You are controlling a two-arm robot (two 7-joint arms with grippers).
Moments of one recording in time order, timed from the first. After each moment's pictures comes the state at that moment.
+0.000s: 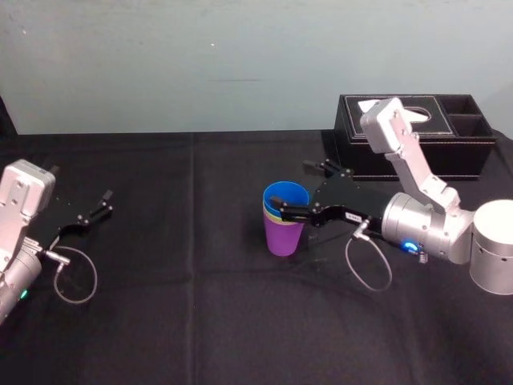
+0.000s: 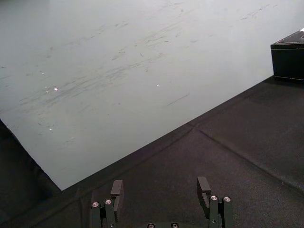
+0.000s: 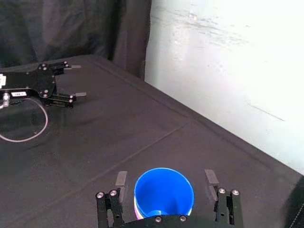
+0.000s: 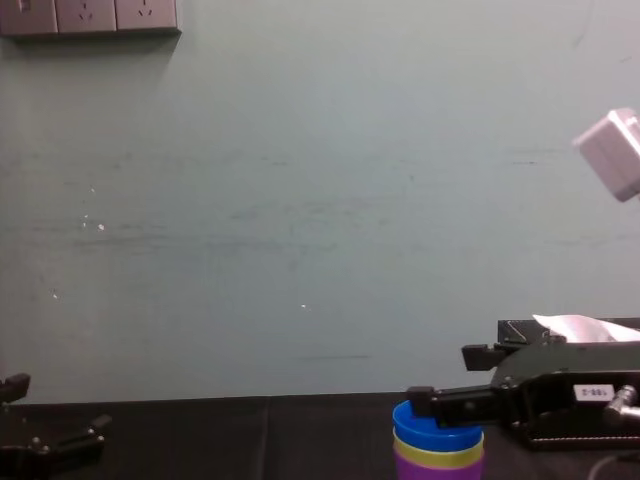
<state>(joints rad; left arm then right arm) -0.20 0.60 0.45 -1.41 -0.25 -0.12 0.03 0.38 0.51 -0.48 -1.49 0.36 0.20 0.49</state>
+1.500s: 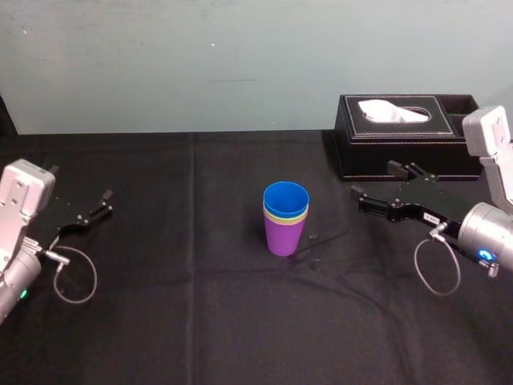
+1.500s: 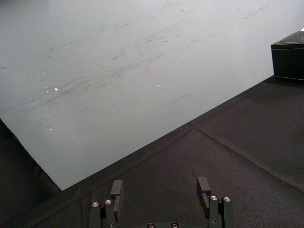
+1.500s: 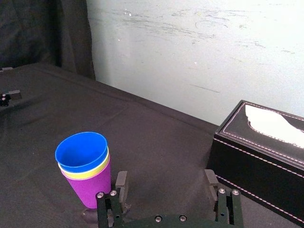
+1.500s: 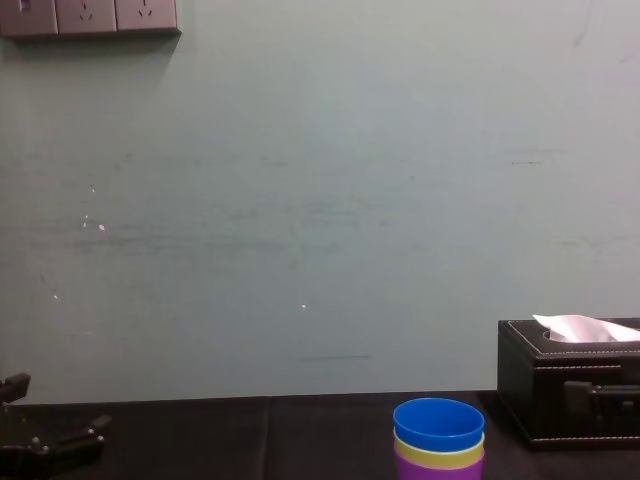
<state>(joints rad) -0.20 0.60 0.45 -1.41 -0.25 -0.12 0.03 0.25 0.59 -0.29 -1.46 0.47 0.15 0.46</state>
